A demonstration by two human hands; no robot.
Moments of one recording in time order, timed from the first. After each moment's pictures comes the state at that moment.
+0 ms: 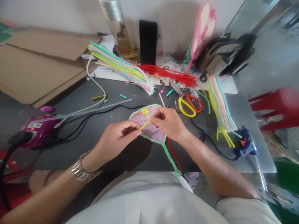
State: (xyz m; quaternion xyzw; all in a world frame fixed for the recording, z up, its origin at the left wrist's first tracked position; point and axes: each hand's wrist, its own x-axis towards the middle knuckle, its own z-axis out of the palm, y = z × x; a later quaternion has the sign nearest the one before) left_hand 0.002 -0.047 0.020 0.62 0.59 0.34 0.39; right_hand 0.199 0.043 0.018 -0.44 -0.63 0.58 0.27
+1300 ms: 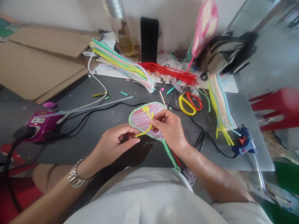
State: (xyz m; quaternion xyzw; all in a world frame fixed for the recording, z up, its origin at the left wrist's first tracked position) left_hand -0.004 -0.074 0.010 0.63 0.59 0.35 0.36; right_hand 0.193 0.006 0.013 -0.45 -0.45 0.66 0.40
